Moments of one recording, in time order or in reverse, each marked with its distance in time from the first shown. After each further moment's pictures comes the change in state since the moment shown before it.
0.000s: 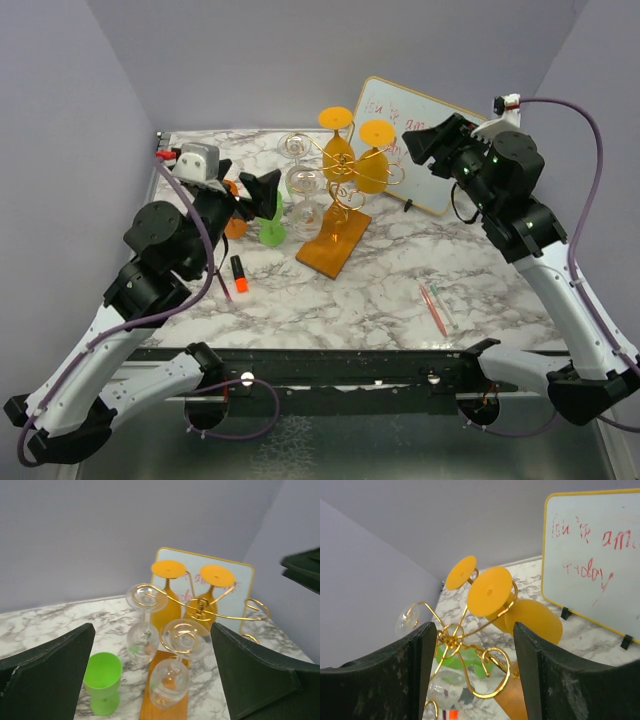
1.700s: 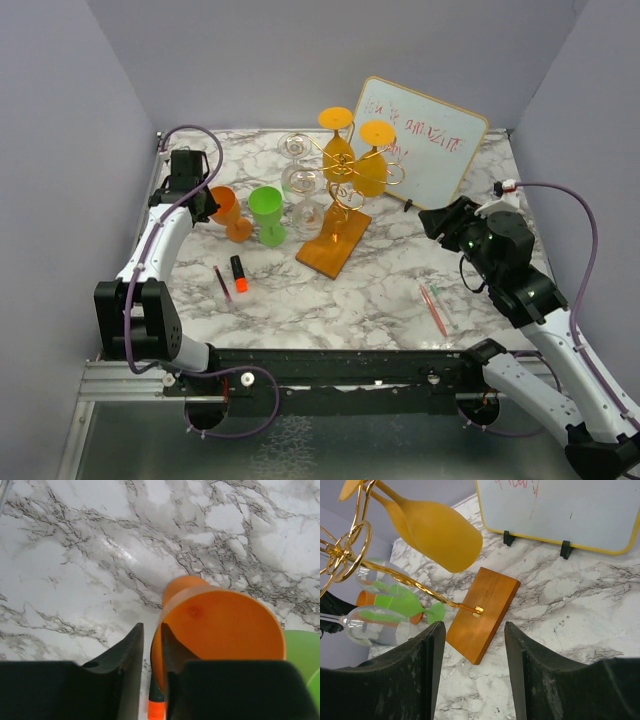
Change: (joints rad) left arm 0.749 0.663 -0.018 -0.323 0.124 -0.278; right arm 0.000 -0.441 -0.567 -0.084 0.074 0.051
